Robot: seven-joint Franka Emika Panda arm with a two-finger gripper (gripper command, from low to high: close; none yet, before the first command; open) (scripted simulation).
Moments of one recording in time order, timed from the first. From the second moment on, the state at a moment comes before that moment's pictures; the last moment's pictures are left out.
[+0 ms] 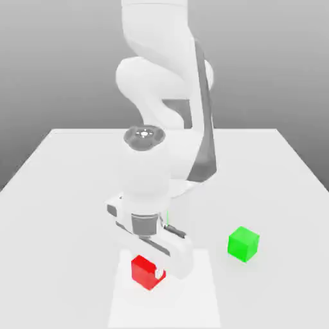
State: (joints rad) arm -0.05 0.24 -0.03 -2.73 0.03 2.98 1.38
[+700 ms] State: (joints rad) arm 0.17 -0.09 0.09 -2.83 0.13 2.73 1.44
